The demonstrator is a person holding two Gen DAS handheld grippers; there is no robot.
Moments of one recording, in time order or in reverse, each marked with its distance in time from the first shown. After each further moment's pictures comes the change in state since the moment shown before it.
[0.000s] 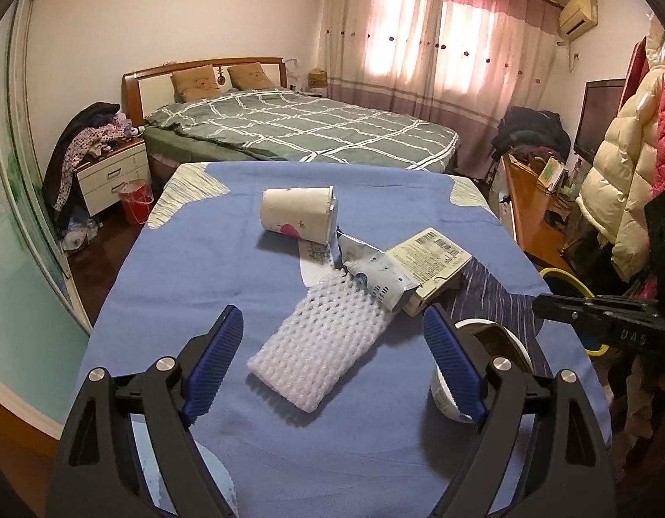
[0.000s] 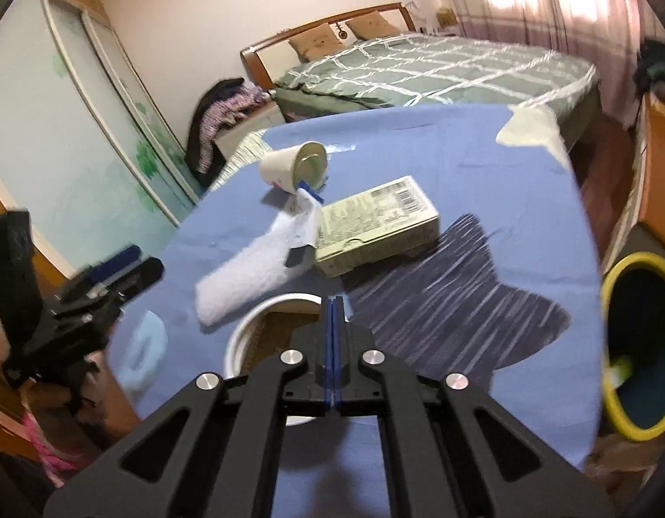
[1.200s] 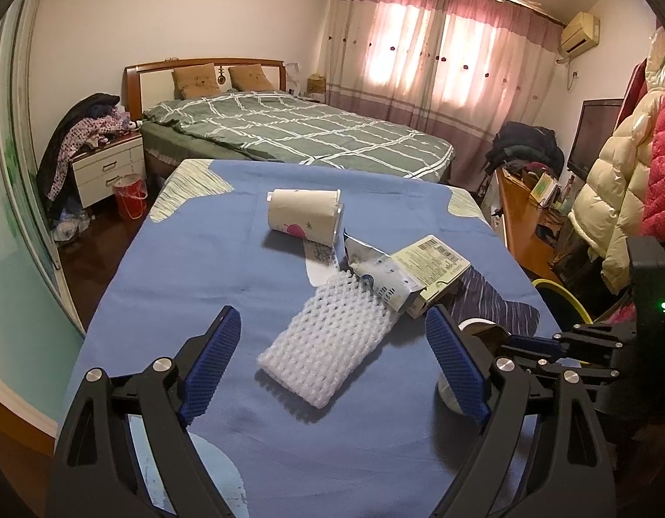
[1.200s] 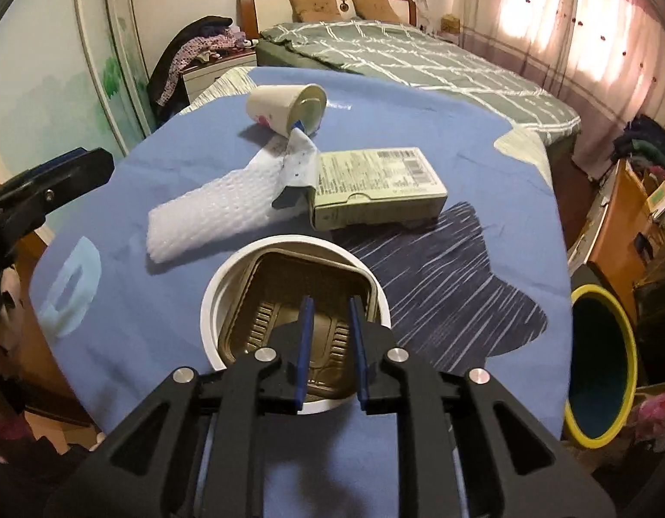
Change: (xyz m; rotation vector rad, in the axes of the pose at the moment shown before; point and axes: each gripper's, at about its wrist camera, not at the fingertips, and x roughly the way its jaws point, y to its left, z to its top) left arm -0.007 0.022 -0.007 -0.050 -0.022 -0.044; right arm 0.038 0.045 -0.021 -0.172 0.101 -0.213
